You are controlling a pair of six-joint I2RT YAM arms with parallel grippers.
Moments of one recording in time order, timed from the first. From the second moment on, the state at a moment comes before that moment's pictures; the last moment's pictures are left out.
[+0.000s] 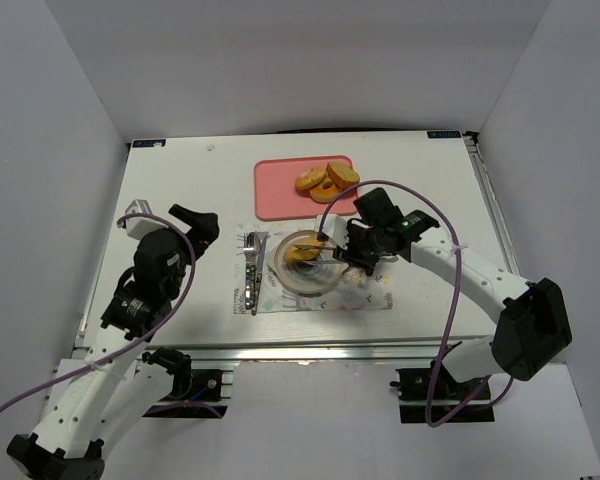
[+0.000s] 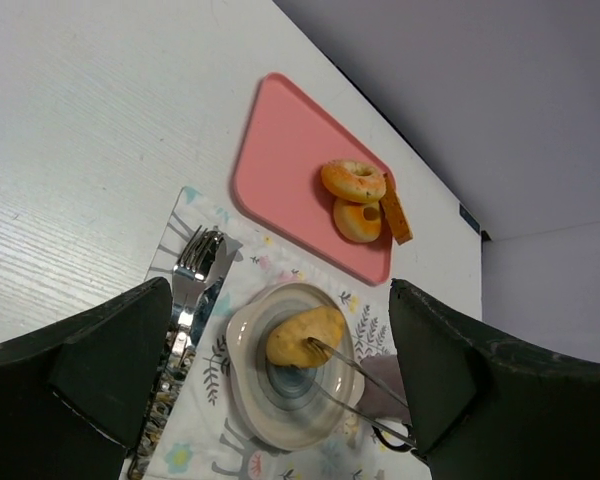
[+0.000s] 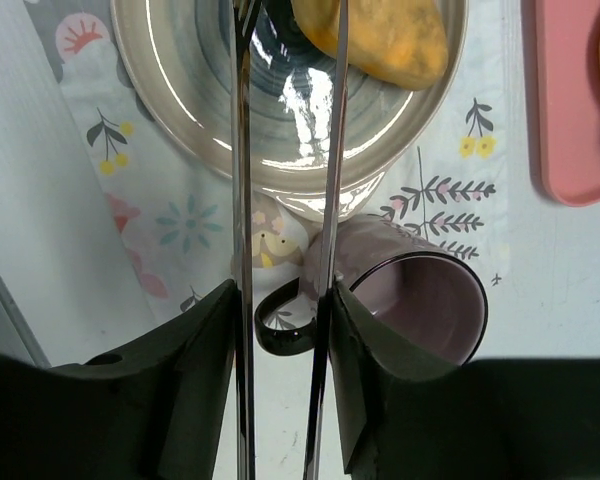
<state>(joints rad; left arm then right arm) -0.42 0.67 0.76 -0.39 -0.42 -0.90 0.66 1.40 1.10 -0.71 -0.24 -0.76</state>
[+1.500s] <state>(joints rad) -0.42 0.64 0.74 -0.39 -0.44 -0.92 0.33 1.85 1.61 -0.62 -0.12 -0.77</state>
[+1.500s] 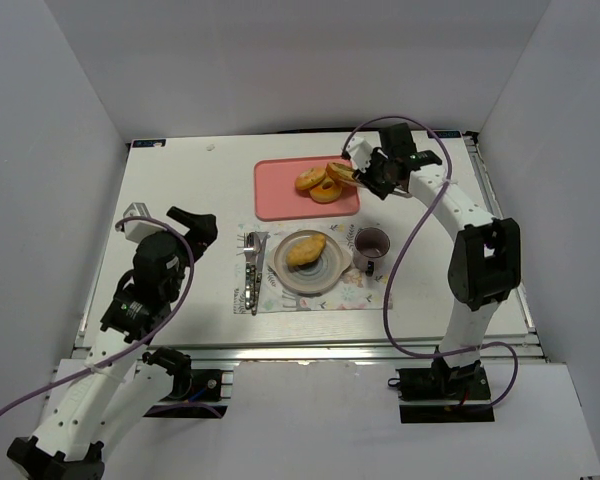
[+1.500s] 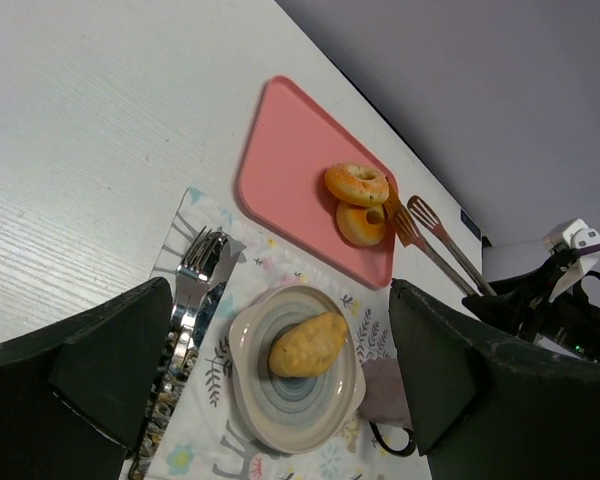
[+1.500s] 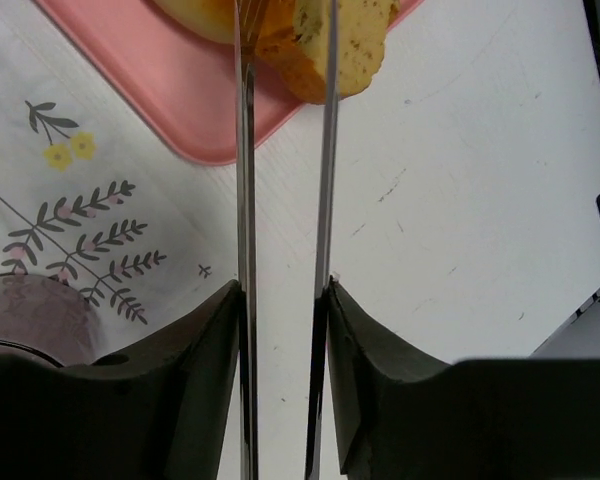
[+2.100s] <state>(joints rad) -0.42 0.65 0.73 -0.37 -0.43 -0.91 0.30 1.88 1.63 -0.69 -0.15 -0.69</state>
